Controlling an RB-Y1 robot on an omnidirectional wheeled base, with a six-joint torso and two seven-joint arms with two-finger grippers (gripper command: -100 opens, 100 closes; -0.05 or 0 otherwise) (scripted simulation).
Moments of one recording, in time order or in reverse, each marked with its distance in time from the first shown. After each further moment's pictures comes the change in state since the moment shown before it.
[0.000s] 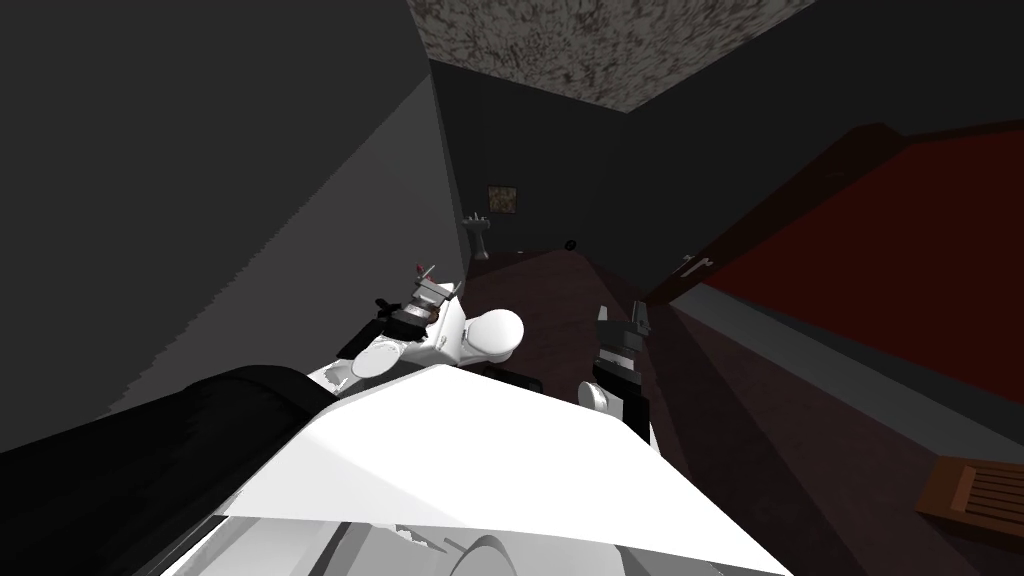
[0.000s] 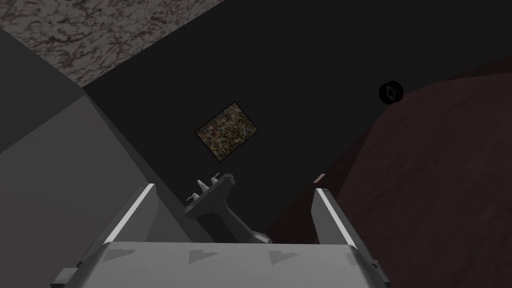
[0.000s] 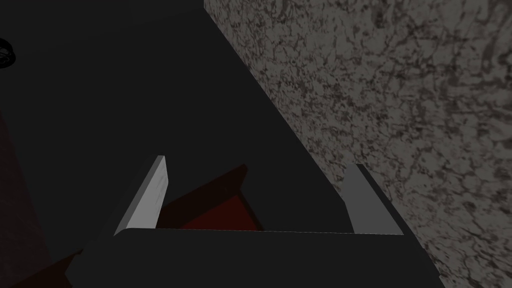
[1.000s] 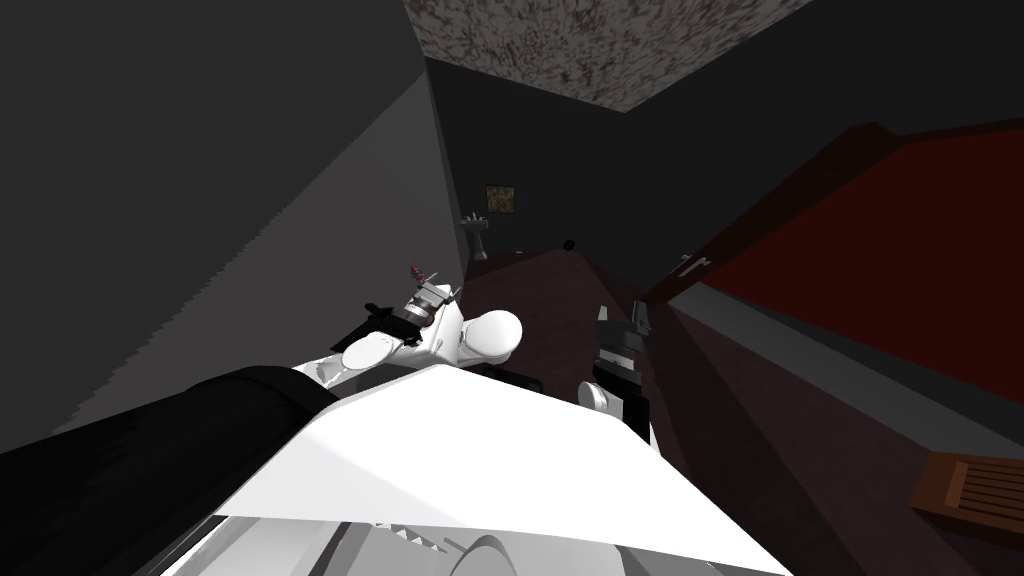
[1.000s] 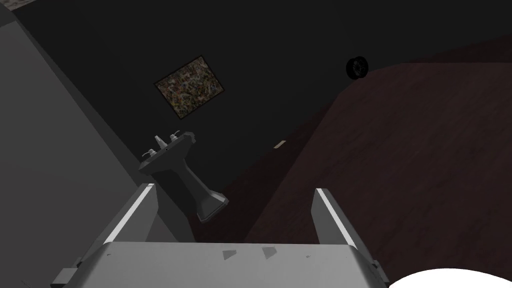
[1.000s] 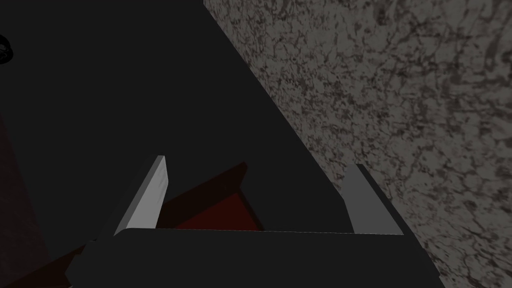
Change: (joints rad) left arm 0.042 0.156 0.010 0.007 0.280 -0.017 0.022; right arm 0.000 0.000 0.000 0.000 0.000 0.000 0.000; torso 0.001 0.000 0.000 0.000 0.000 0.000
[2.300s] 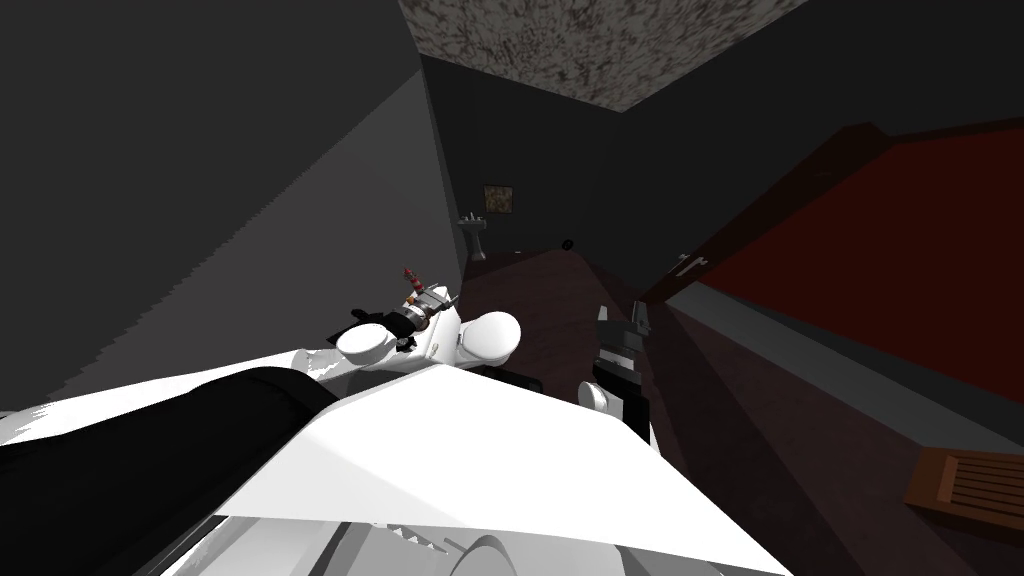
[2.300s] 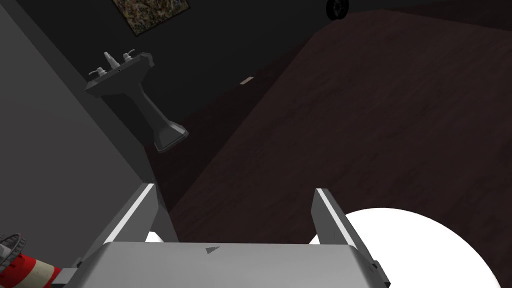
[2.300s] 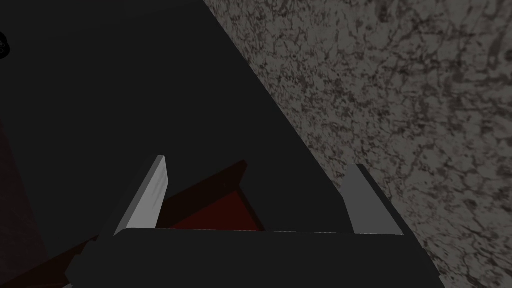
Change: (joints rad) left arm 0.055 0.208 0.015 0.021 0.386 -0.017 0.009; right arm 0.000 0.000 0.000 0.000 0.000 0.000 0.000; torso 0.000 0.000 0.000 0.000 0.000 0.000
